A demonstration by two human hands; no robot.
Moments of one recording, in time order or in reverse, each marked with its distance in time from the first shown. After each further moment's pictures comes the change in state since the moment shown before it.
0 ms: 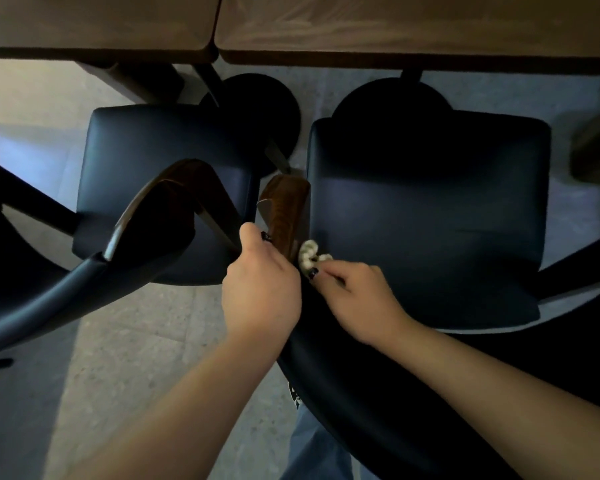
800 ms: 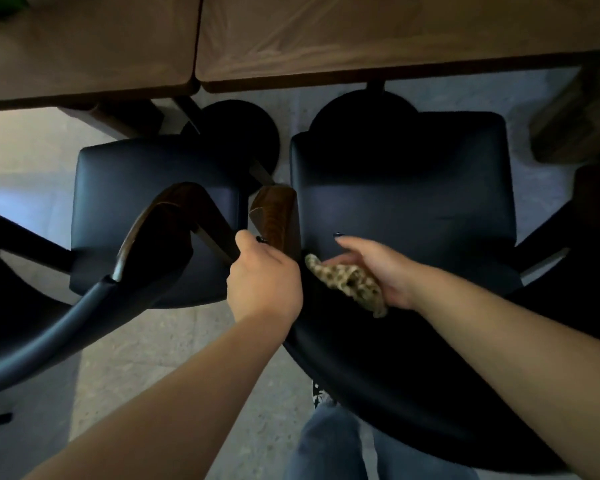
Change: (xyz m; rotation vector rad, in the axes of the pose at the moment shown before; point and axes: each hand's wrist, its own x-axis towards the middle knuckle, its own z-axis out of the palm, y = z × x) left_hand 0.002 0.001 0.000 0.043 0.001 -0.046; right_hand 0.012 -0.001 -0.038 0.665 -0.236 0.753
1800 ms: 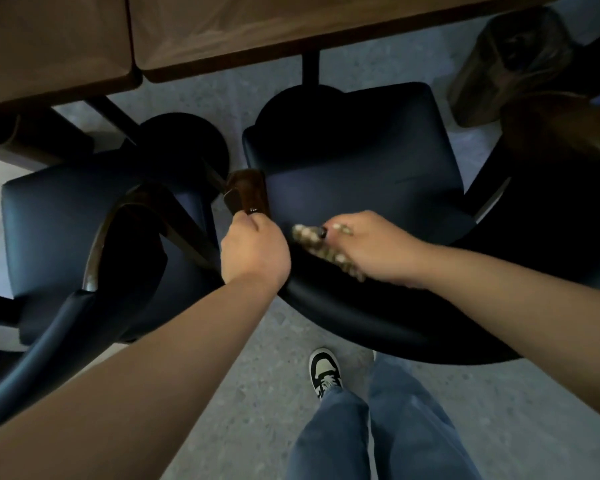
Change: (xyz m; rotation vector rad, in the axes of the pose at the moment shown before) left_hand 0.020 -0.017 0.000 -0.148 -0.236 0.102; right_hand -0.058 0.017 0.035 -0.587 0.410 -0.481
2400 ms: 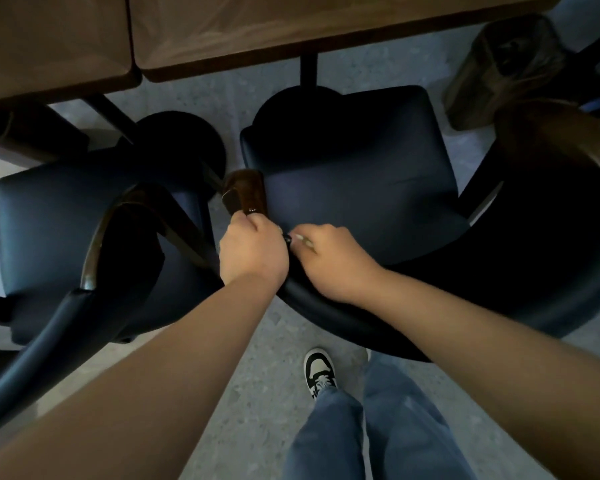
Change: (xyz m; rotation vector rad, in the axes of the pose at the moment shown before) left_hand 0.002 0.000 0.002 -0.017 0.032 -0.020; right_hand 0.000 -0.022 0.040 -0.125 0.075 -0.124
